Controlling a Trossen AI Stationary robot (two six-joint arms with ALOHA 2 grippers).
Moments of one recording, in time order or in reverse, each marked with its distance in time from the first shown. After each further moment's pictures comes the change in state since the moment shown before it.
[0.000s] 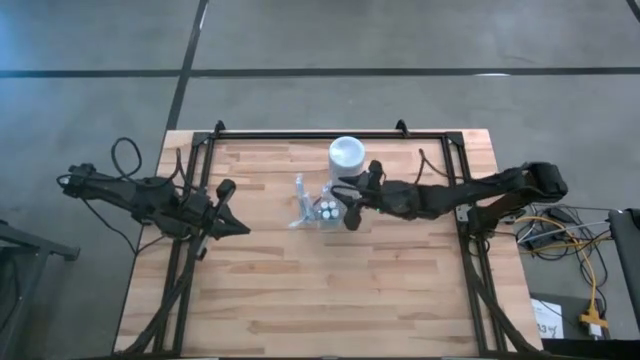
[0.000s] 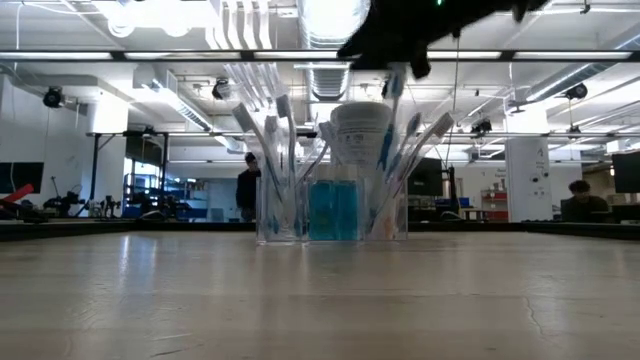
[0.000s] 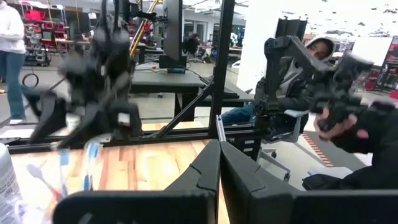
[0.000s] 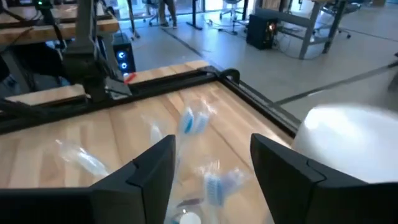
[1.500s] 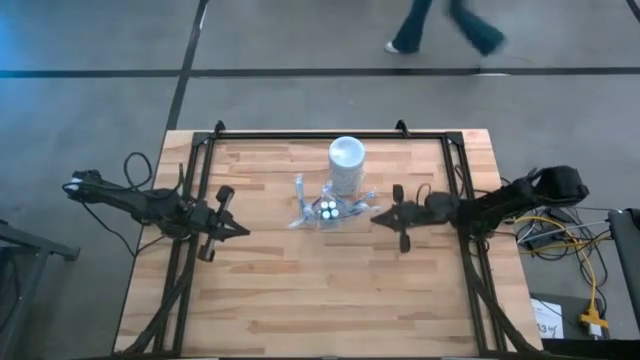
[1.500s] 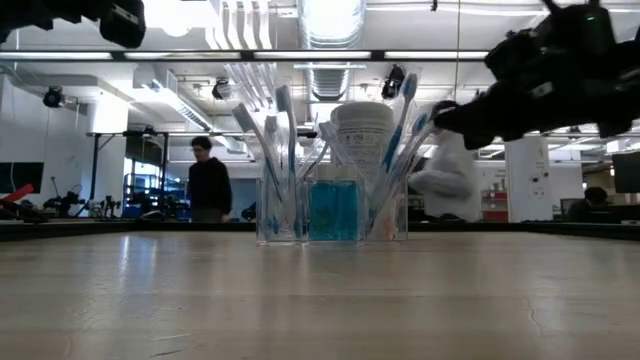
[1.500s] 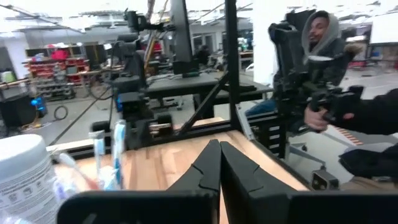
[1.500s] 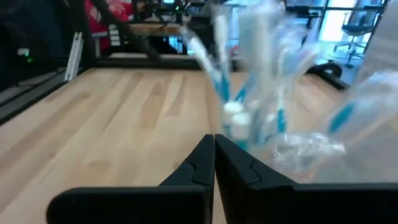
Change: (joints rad) left arm 0.002 -0.165 -0.332 0.192 -0.048 0.176; right arm -0.076 -0.183 -0.747 0.701 -0.547 -0.176
